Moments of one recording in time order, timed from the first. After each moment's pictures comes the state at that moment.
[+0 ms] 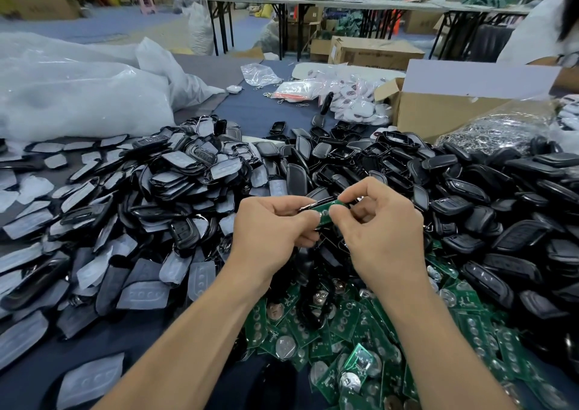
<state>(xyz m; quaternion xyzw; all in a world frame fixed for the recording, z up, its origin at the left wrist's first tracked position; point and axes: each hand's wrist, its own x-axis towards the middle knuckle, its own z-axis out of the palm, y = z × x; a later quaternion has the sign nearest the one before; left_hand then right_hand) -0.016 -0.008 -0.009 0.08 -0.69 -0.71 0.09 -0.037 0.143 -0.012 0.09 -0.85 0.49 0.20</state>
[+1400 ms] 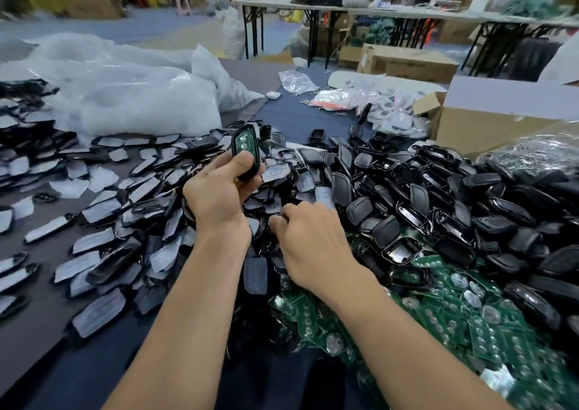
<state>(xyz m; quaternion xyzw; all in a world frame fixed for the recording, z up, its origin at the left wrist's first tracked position) -0.020 -0.101 0.030 0.23 -0.40 -0.84 0.29 -0.019 0.023 -0.005 0.33 -0.92 0.17 0.16</state>
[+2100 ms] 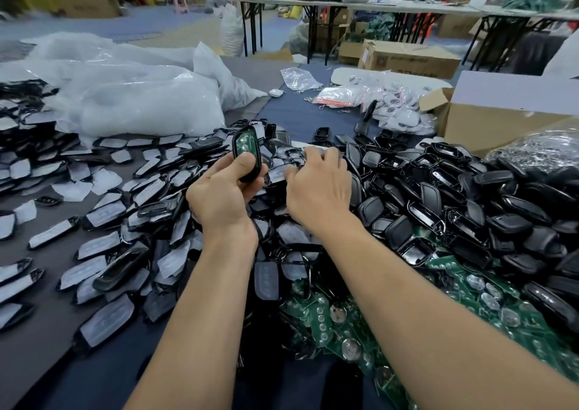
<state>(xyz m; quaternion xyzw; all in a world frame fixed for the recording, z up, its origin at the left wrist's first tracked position) -0.026 -0.110 0.024 0.25 -0.38 -0.84 0.31 -0.096 -0.016 0.002 0.10 -0.95 0.27 0.12</state>
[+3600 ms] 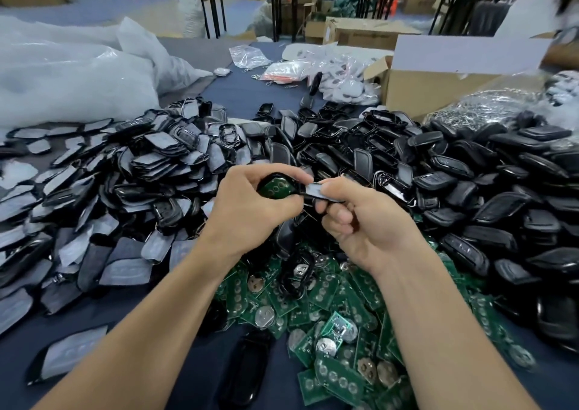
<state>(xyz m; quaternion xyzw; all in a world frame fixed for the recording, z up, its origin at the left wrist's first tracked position) -0.016 -0.015 -0.005 -0.06 -0.79 -0.60 0.14 -0.041 0.155 -0.005 -0.02 -0.49 0.84 -0.22</state>
